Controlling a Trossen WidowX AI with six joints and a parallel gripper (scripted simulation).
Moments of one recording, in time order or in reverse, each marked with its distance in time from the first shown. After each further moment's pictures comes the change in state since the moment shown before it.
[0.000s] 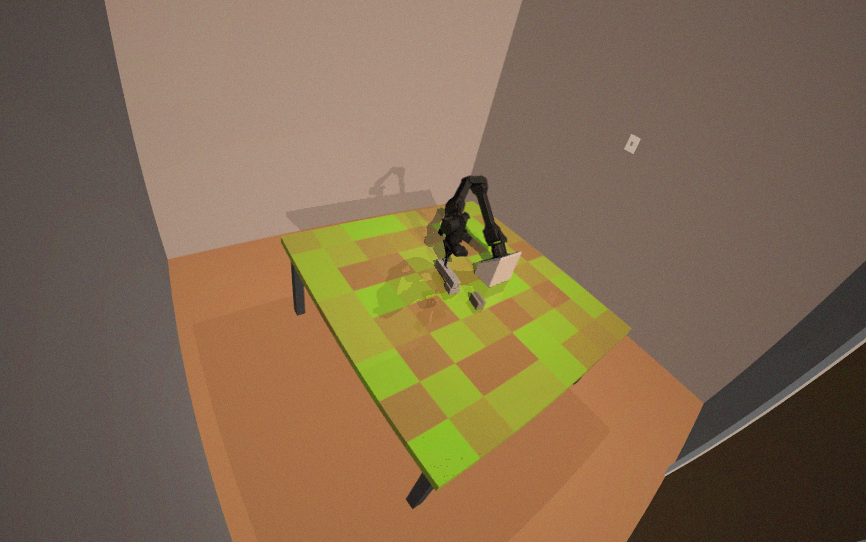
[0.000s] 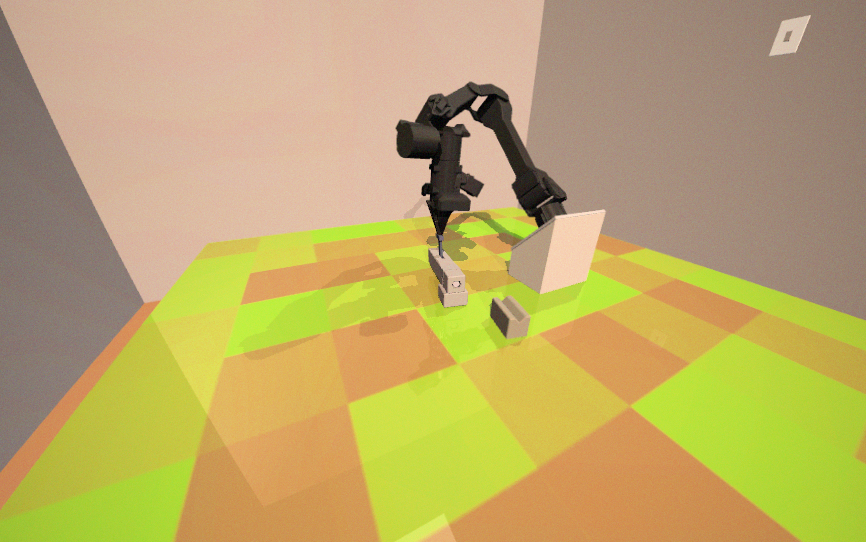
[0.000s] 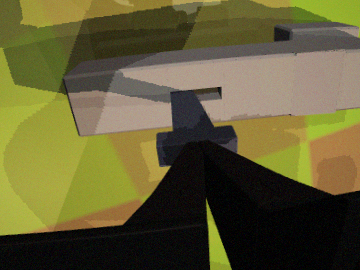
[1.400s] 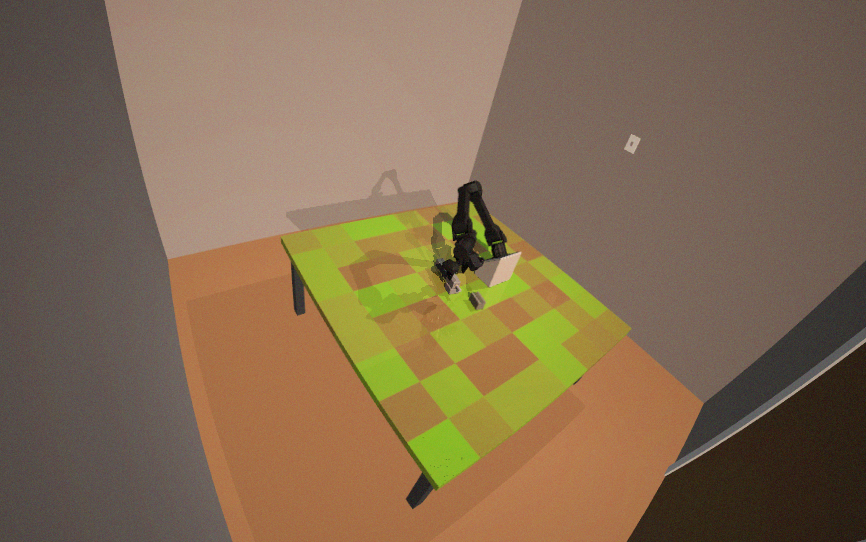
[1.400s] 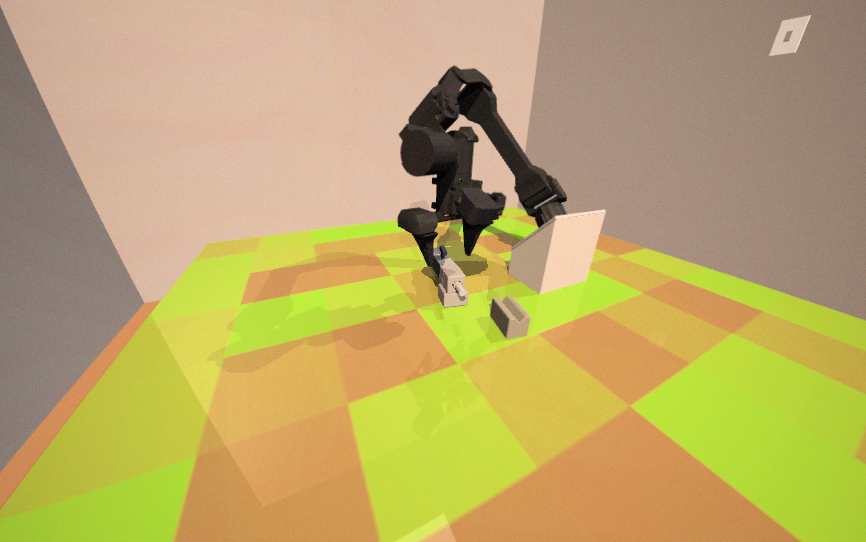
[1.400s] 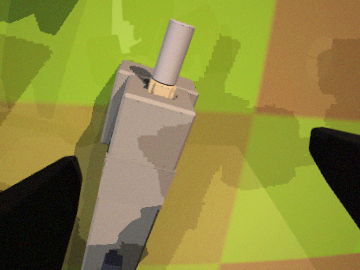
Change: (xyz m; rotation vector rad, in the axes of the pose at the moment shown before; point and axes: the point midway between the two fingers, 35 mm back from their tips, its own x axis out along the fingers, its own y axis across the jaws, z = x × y) arm 0.010 -0.116 -0.013 1.164 -0.033 0.016
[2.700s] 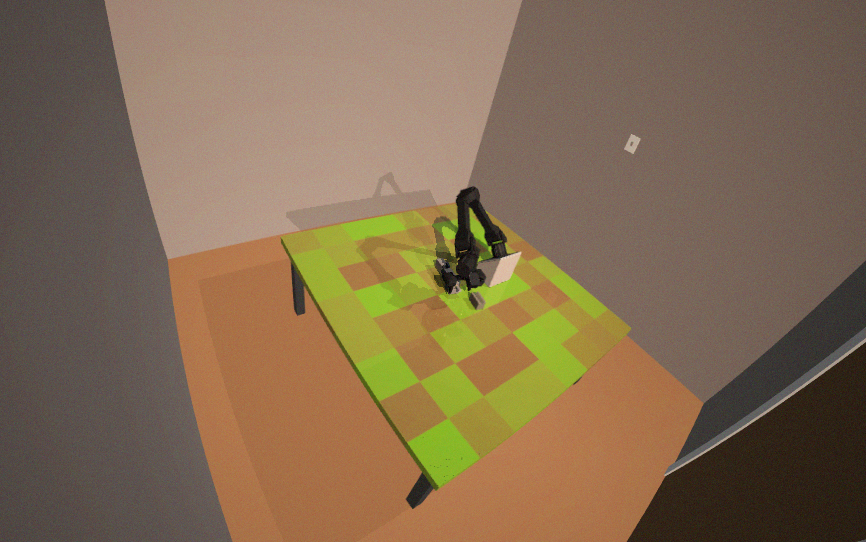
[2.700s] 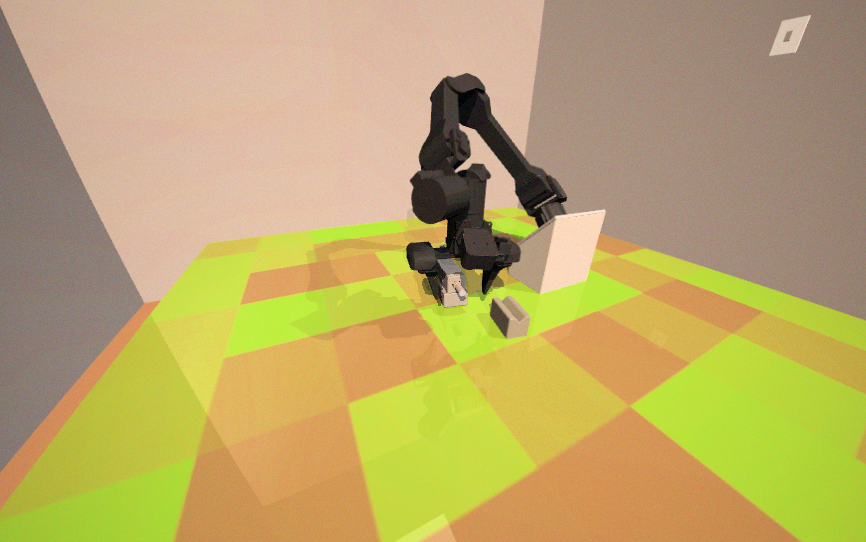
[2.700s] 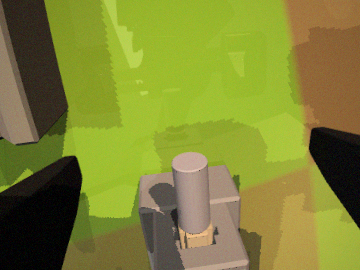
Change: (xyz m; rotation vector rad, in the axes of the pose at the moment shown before) arm 0.054 -0.006 0.042 0.416 -0.006 0.009
